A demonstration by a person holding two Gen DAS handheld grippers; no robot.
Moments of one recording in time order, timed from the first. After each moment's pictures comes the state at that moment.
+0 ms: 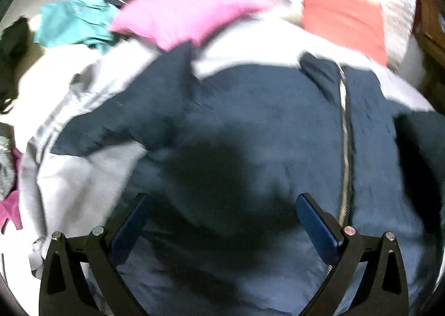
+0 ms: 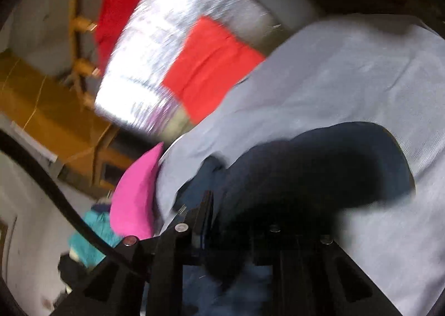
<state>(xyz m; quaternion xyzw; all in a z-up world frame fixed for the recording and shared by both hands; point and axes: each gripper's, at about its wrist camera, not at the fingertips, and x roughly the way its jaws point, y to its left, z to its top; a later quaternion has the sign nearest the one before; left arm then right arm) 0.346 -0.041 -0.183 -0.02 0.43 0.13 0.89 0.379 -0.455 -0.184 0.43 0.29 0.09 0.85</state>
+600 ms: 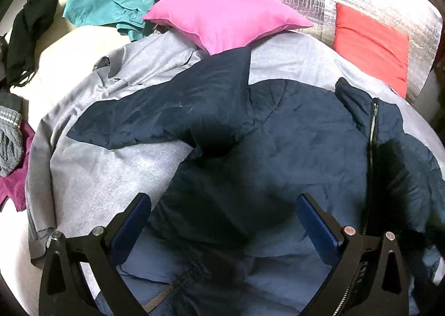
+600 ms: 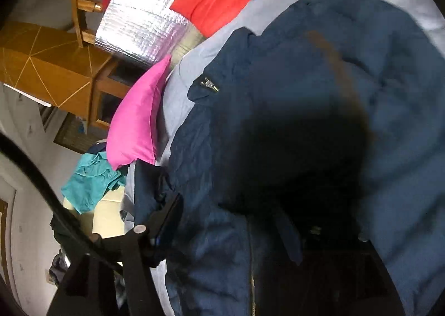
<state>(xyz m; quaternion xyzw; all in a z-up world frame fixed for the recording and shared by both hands) 0.343 0.010 -0.174 -0.07 0.42 0.16 0.89 0.333 -0.295 -0.236 0.41 0.40 0.12 0.81</state>
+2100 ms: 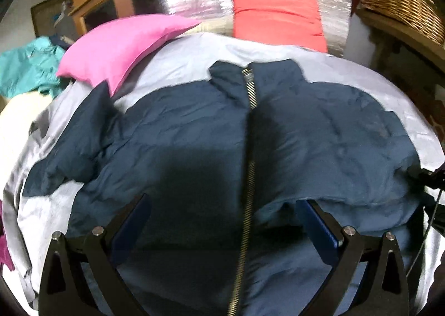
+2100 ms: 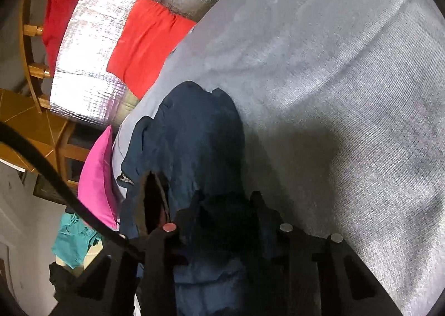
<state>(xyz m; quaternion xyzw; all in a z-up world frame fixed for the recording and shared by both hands) 0.351 -0.144 -0.182 0.05 0.40 0.00 0.91 0.338 -0.481 -0.263 0.46 0.39 0.00 0.79</state>
